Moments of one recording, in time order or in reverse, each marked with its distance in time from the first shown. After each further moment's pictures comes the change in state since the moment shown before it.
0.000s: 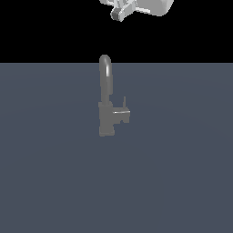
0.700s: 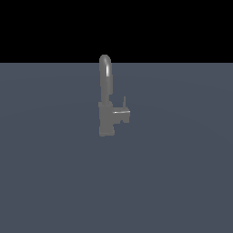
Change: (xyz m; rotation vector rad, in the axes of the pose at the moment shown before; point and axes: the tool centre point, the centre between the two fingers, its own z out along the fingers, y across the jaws) arm -0.088 0.015 0.000 -0.193 0.213 -0.189
